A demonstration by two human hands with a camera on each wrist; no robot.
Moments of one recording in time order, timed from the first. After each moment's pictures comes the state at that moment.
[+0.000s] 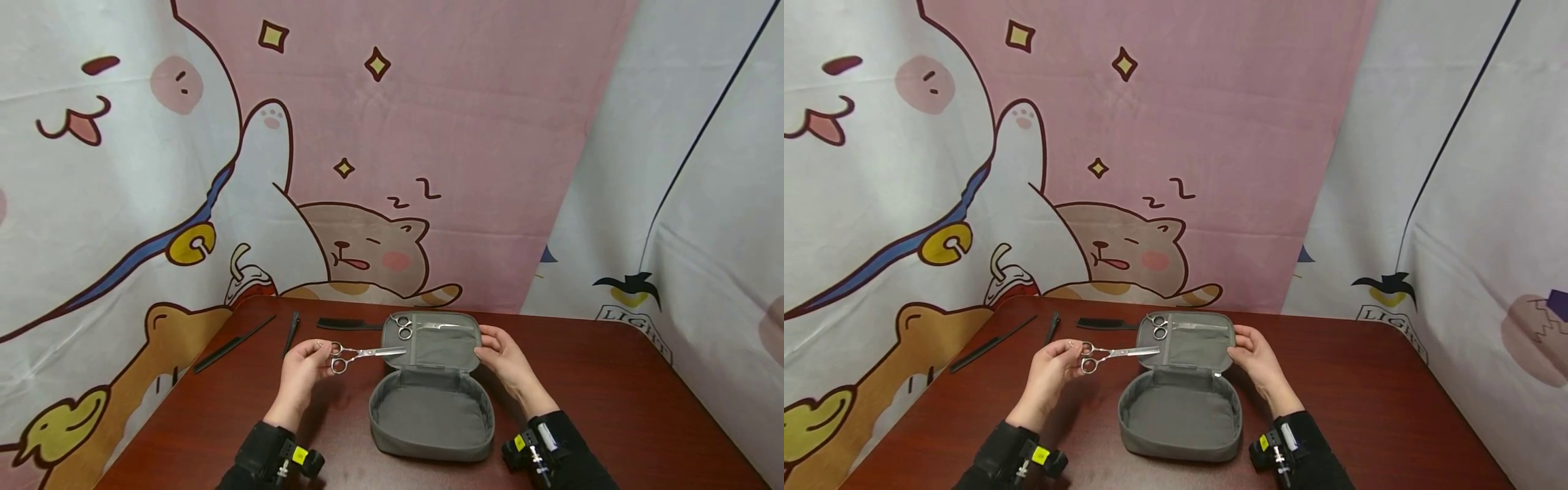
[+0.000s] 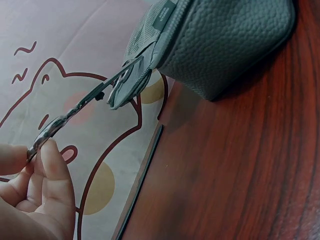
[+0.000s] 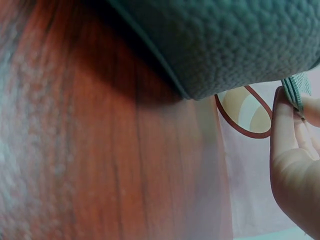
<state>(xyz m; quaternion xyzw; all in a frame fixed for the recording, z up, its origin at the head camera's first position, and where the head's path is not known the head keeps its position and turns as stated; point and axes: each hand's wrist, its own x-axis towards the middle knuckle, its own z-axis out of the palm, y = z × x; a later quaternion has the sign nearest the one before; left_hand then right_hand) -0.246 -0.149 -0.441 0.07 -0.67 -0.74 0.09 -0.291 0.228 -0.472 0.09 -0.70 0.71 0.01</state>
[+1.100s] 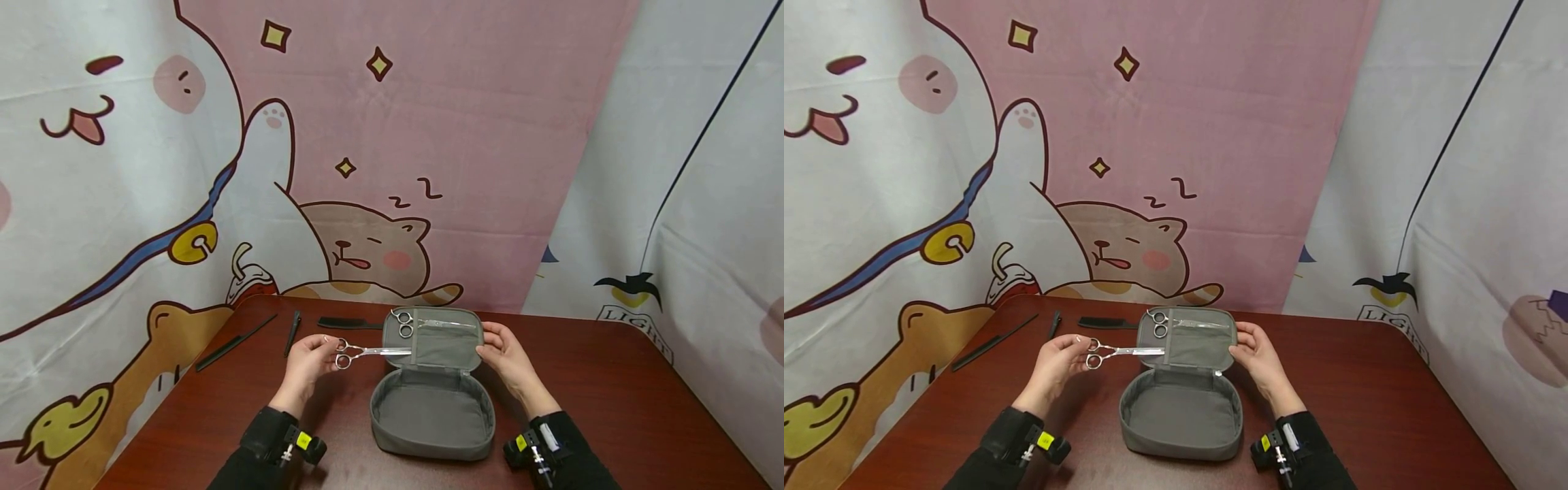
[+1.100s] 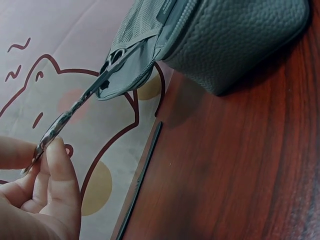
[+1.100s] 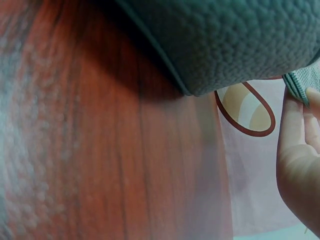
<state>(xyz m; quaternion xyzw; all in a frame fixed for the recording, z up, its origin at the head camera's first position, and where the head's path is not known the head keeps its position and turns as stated) -0.258 -0.148 -0.439 0.07 -0.68 -0.73 0.08 -0.289 0.230 -0.471 0.13 -0.68 0.72 0.02</state>
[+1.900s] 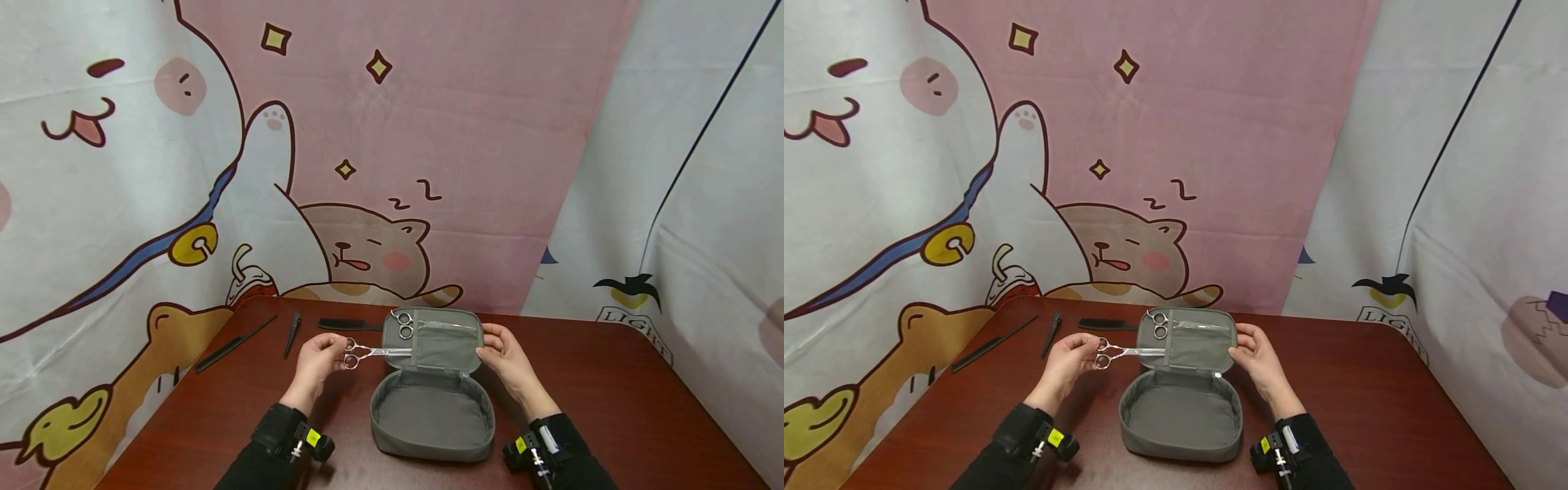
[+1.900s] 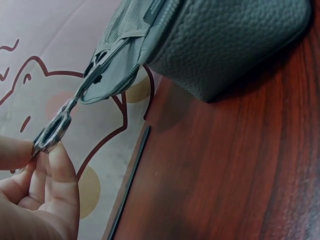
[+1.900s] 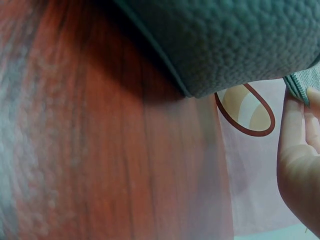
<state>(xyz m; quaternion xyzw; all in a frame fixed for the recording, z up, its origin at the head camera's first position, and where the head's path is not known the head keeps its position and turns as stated) -0.270 -0.135 -0.448 0.06 -0.68 -0.73 0.08 -0.287 0.230 -0.472 0.13 -0.68 0.72 0.03</state>
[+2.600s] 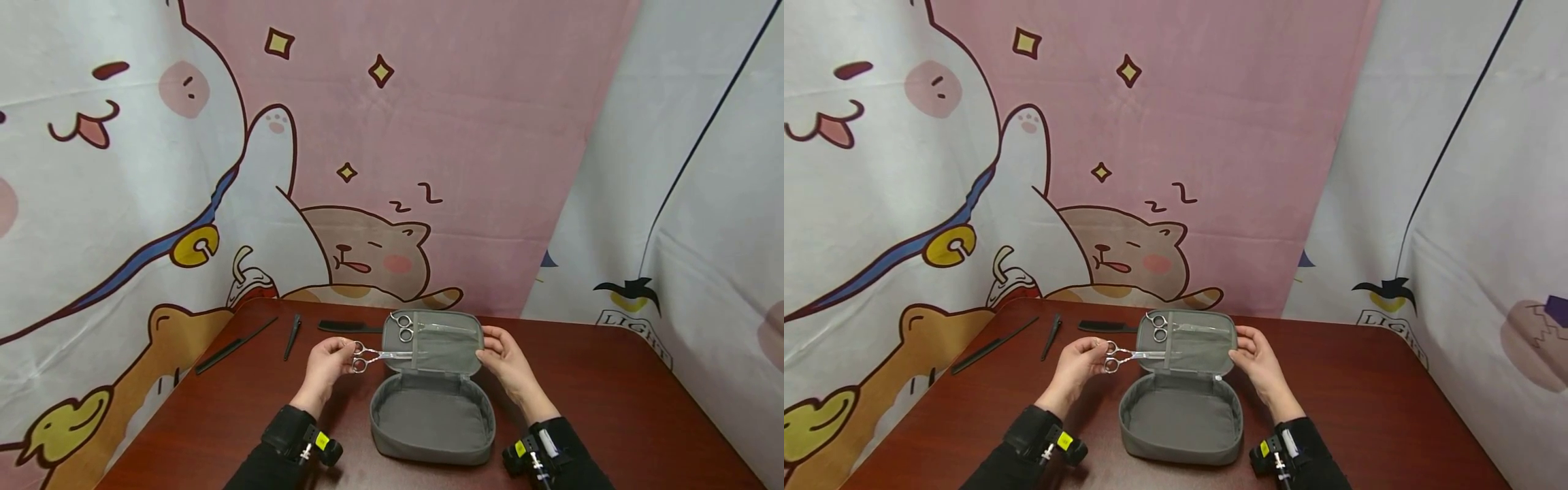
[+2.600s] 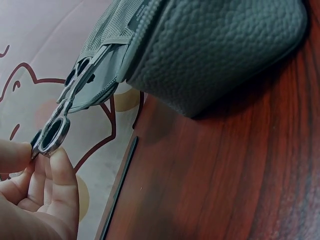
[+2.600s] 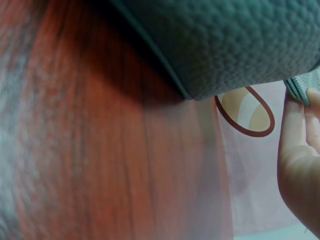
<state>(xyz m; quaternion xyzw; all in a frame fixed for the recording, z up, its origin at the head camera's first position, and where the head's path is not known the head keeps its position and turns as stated) -0.271 -0.122 -0.454 0.05 -0.68 -0.73 0.07 -0.285 0.230 -0.473 0.13 -0.69 0.71 0.04</state>
